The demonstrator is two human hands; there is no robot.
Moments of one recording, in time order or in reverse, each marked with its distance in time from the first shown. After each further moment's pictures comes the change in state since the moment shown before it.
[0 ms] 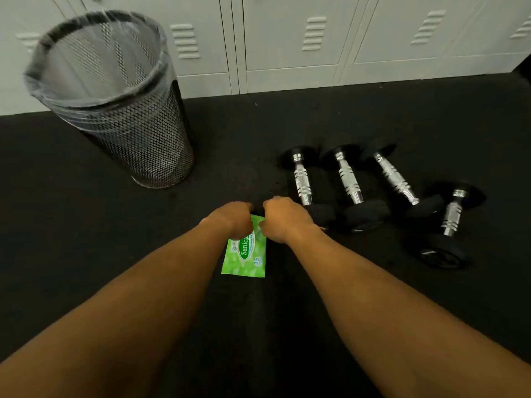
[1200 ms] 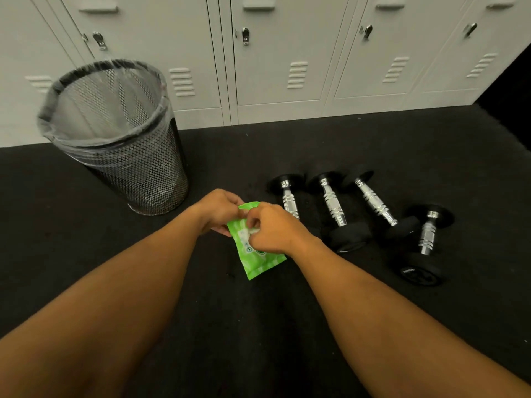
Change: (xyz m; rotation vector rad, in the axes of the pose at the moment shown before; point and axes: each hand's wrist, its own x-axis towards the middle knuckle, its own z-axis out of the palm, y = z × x) left_hand -0.024 0.006 -0.075 -0.773 0.019 -0.021; right_hand -0.025 -0.004 -0.051 0.290 0.063 -0.094
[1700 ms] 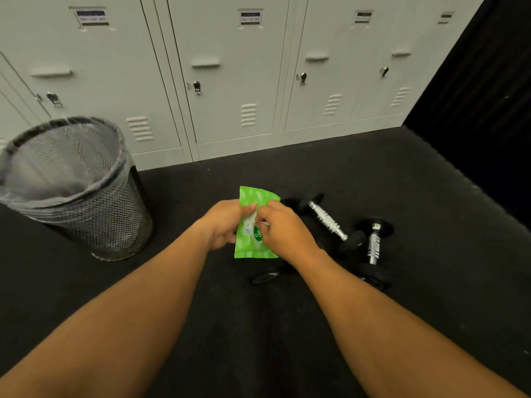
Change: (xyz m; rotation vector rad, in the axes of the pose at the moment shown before) left_hand -0.021 0.104 0.048 -0.492 -0.167 0.111; right_hand -0.041 0.030 -0.082 -0.059 0.377 0.033
